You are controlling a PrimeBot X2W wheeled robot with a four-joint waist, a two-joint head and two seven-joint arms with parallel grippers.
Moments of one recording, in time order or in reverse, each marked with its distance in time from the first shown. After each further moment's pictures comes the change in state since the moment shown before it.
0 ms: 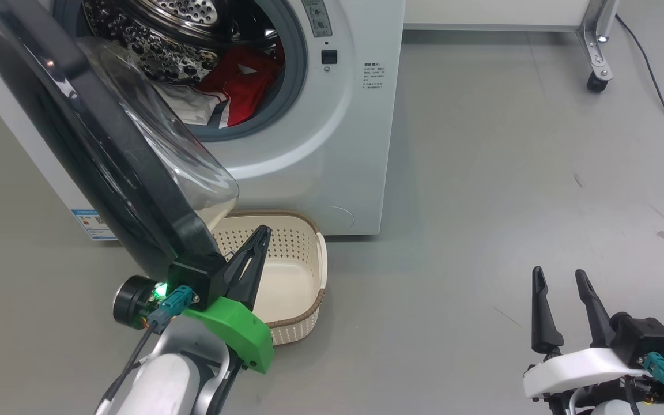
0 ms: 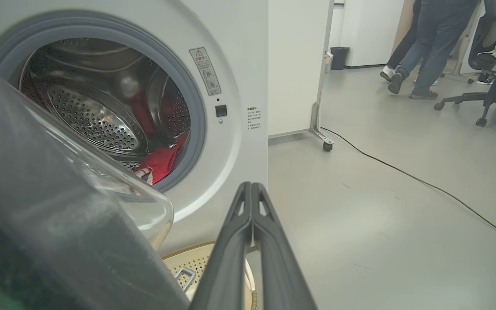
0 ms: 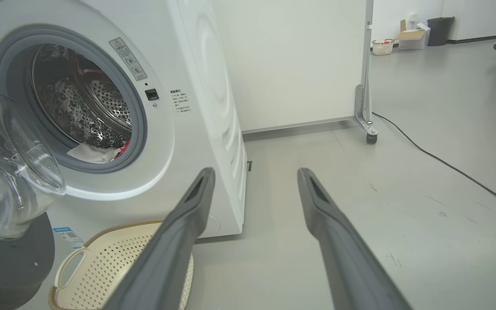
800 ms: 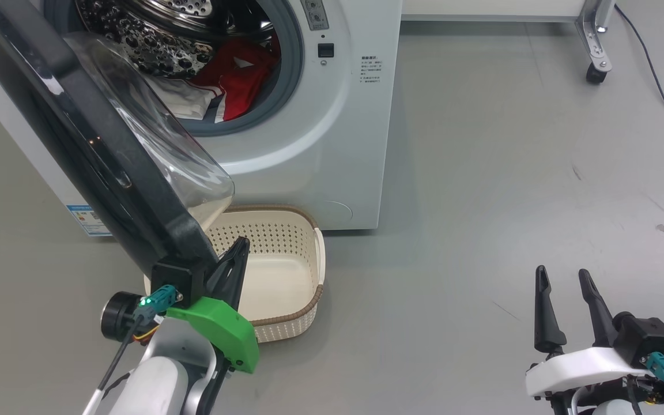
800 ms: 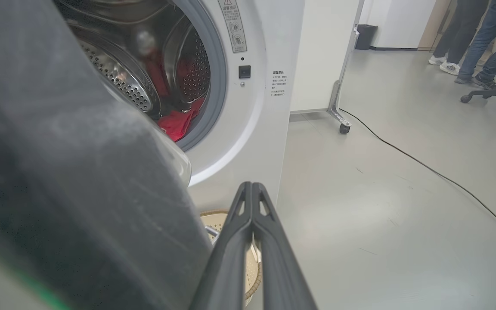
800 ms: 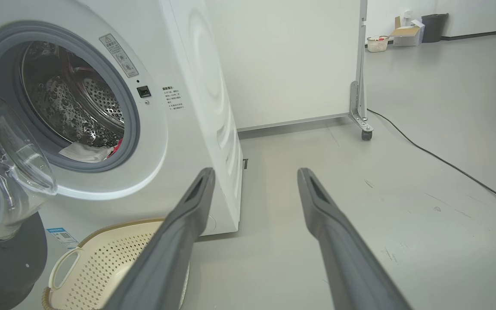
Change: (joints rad) left arm 0.004 -0.004 0.044 0.087 -0.038 0.056 0.012; right arm -0.001 0.016 -0.028 0.005 -0.017 0.015 0.000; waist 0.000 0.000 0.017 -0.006
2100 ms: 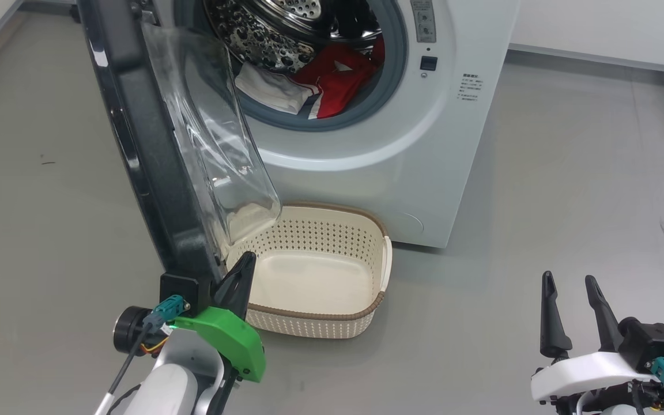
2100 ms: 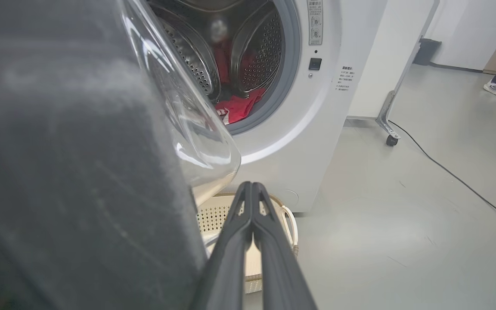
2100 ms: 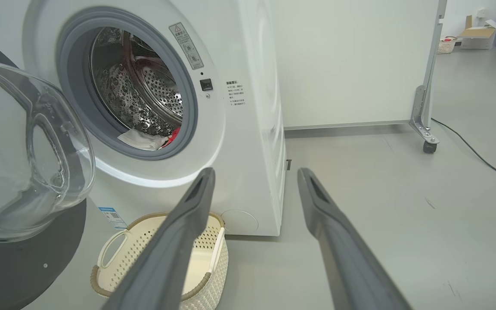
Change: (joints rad) left arm -0.002 -0.018 -0.025 0.089 -0.038 0.017 -0.049; right arm 0.009 0.012 -0.035 0.013 -0.017 0.018 0.000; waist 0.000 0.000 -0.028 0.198
